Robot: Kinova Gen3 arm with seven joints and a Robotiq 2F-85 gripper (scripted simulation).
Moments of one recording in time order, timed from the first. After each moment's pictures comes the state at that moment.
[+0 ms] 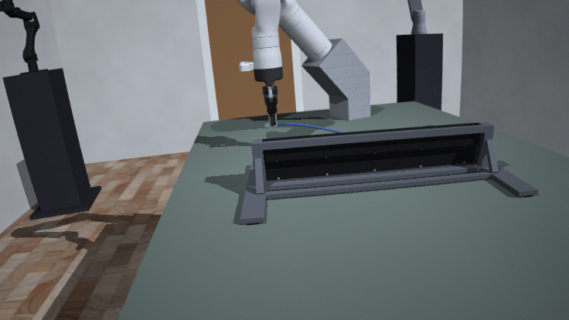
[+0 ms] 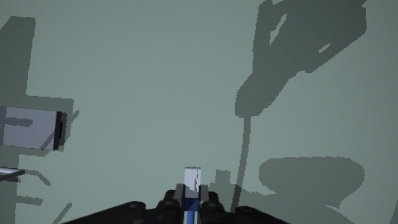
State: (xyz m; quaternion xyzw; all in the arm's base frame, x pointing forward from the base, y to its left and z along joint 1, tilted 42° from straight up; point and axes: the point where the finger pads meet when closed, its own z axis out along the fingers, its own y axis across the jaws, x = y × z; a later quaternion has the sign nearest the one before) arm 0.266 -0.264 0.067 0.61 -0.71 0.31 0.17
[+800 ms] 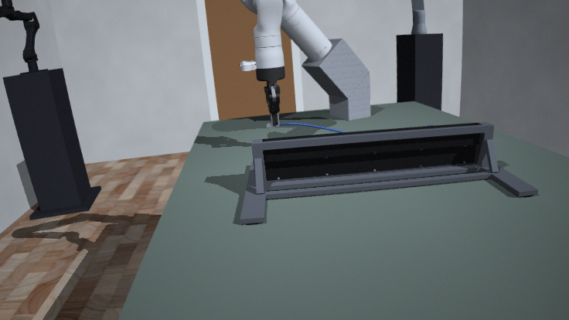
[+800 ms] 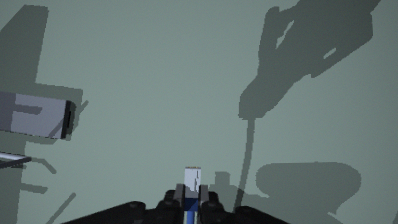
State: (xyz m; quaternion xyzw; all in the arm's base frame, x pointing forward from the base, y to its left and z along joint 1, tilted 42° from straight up) arm 0.272 -0.260 0.066 0.63 -0.70 0.30 0.18
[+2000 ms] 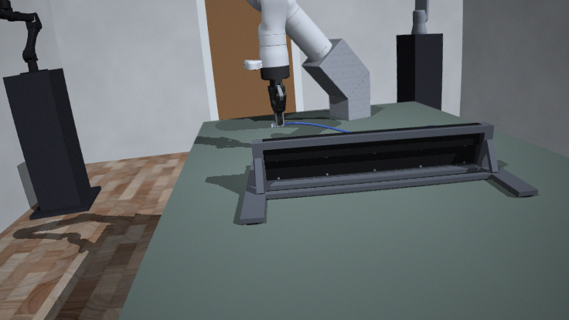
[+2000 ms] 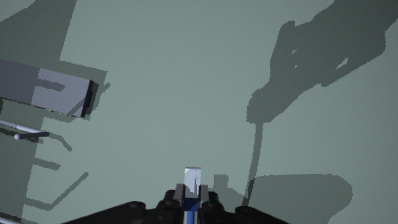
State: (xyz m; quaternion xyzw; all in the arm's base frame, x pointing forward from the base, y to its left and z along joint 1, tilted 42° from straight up) arm 0.286 -0.250 0.064 0.66 -0.66 0.29 0.20
